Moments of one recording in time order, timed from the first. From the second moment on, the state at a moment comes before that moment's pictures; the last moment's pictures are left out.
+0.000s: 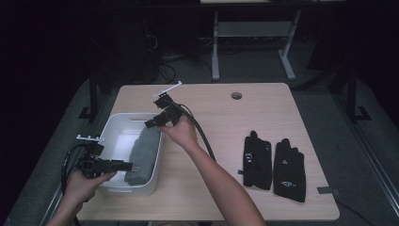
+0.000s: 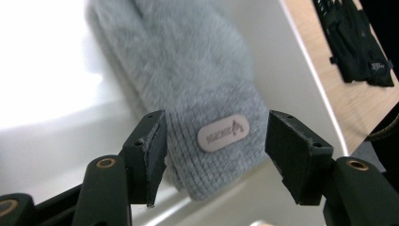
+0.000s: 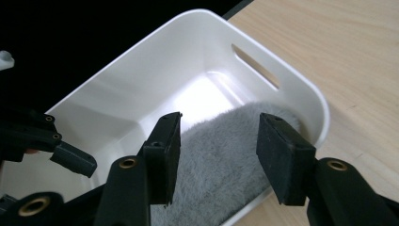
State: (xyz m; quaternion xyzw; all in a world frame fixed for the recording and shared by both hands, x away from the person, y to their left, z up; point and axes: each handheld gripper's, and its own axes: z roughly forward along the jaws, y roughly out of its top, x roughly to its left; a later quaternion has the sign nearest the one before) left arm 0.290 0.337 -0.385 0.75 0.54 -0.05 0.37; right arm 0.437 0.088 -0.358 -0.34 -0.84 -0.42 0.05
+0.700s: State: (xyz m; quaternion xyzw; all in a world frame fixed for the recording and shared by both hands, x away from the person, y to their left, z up) left arm 0.294 0.318 -0.363 0.76 0.51 -0.04 0.40; right arm 0.435 0.053 -0.339 -0.35 -0.83 -0.44 0.04
